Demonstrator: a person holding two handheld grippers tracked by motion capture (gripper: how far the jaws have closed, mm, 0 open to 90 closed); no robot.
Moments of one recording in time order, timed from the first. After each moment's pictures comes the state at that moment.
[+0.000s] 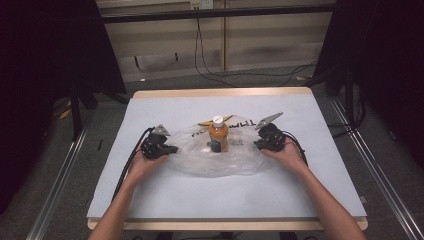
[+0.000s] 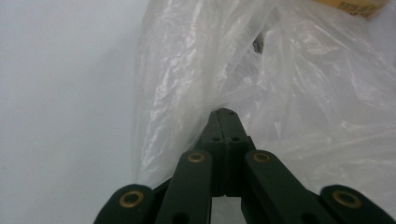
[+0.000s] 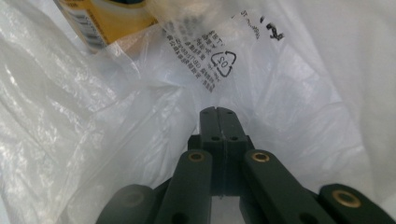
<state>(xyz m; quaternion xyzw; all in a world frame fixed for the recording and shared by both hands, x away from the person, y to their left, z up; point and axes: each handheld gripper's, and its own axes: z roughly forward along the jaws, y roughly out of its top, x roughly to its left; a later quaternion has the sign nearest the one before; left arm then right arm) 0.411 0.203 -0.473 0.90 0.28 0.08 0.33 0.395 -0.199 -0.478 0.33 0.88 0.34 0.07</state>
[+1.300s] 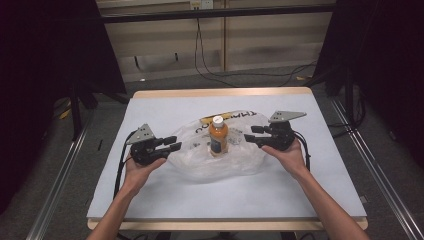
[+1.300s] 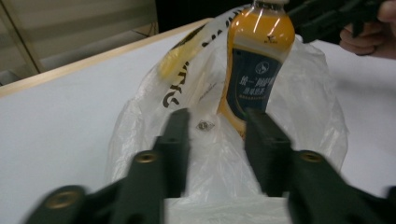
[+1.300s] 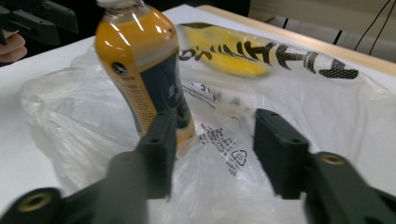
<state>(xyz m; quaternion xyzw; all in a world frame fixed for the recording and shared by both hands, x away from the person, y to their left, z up) 0.353 0.216 -0.424 0.79 0.26 0.13 0.54 0.355 -0.206 -0.428 0.35 0.78 0.51 0.14</state>
